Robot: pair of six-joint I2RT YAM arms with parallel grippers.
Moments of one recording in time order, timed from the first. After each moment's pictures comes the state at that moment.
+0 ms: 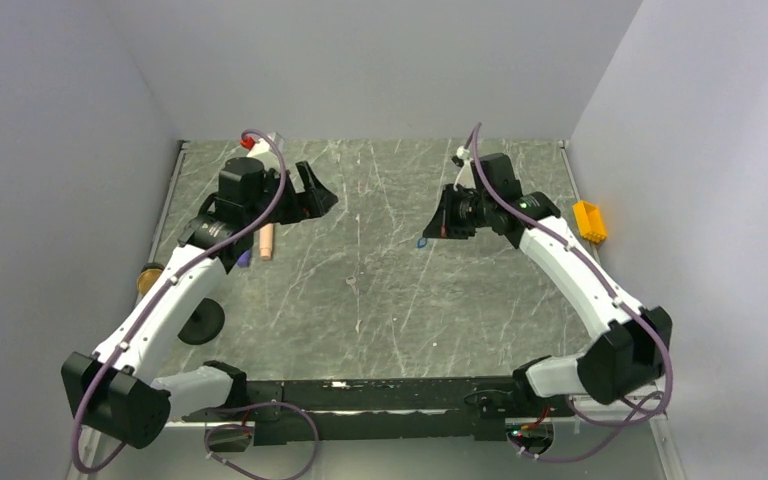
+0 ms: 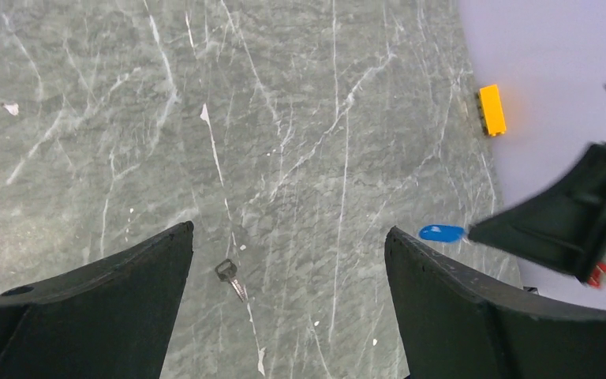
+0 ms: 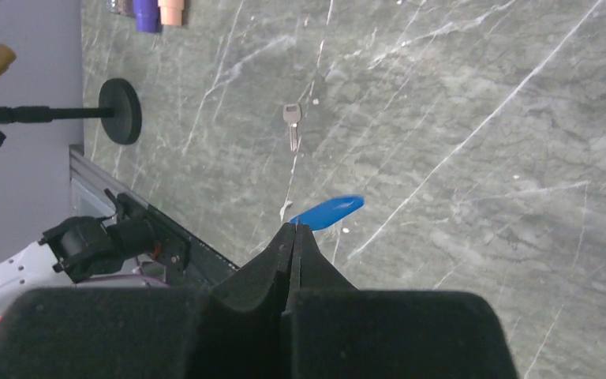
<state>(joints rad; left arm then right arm) -0.37 1.18 1.12 -0.36 0.16 -0.56 0.41 1.32 1.24 -0.69 -0.37 0.48</state>
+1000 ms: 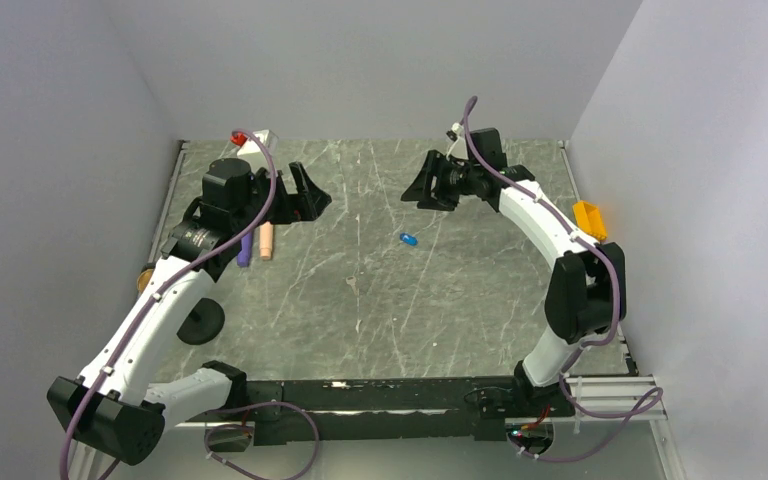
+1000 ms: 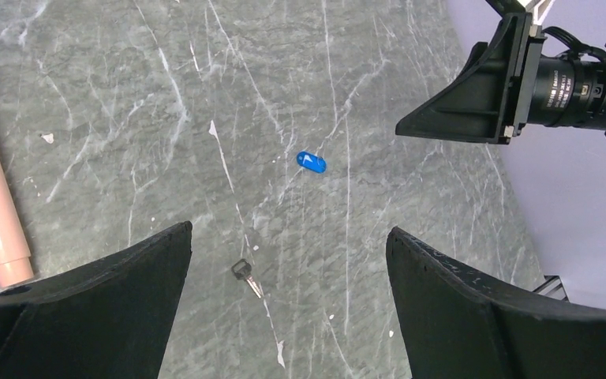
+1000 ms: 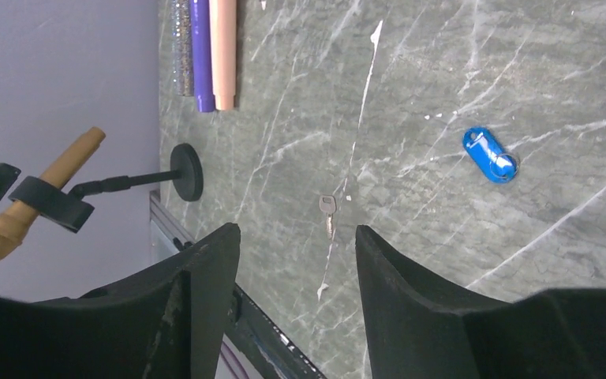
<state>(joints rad) -0.37 1.09 1.16 -0.44 0.16 -0.46 0.29 1.70 1.41 -0.43 -0.59 0.59</state>
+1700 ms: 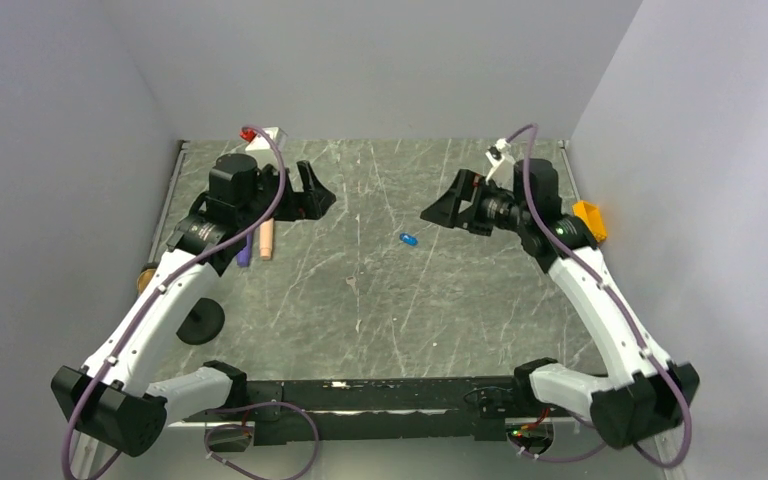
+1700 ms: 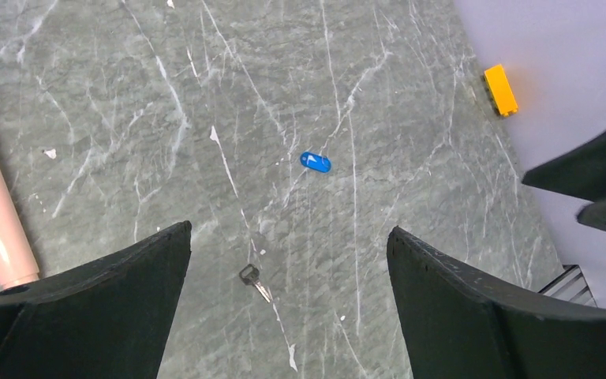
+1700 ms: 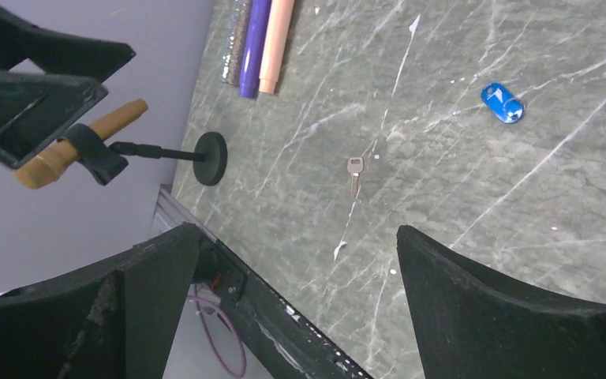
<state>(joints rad) -0.39 1.13 1.18 -0.43 0.16 -0.41 0.29 1.19 1.16 -0.49 -0.53 0.57</state>
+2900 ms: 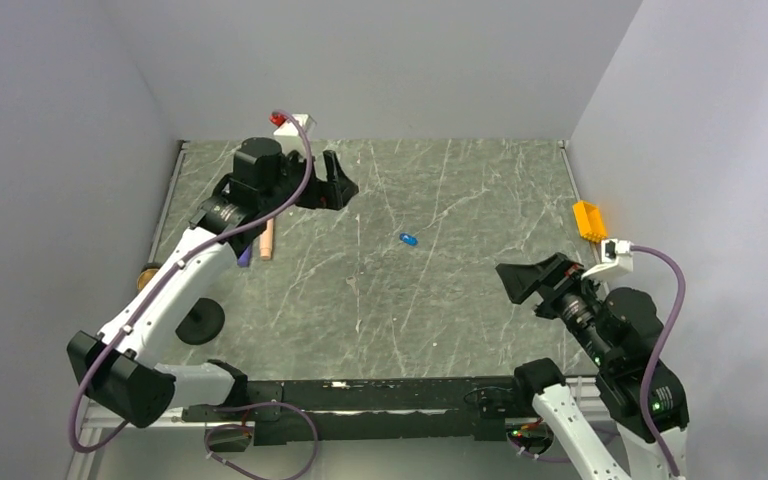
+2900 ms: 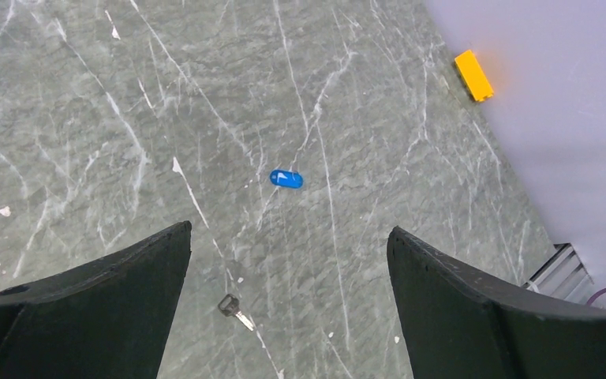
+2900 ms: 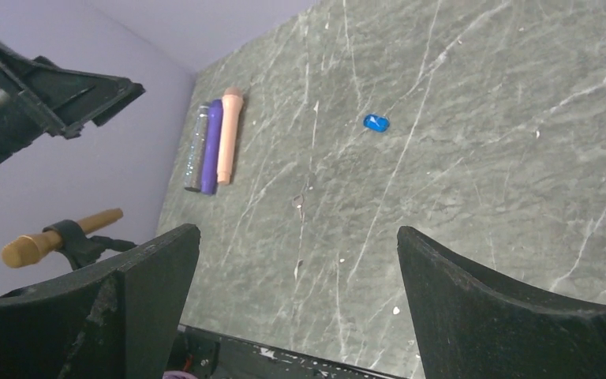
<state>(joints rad) -0.47 1.26 1.30 -0.39 0.18 -0.37 0.29 0.36 1.00 -0.87 -0.03 0.70</state>
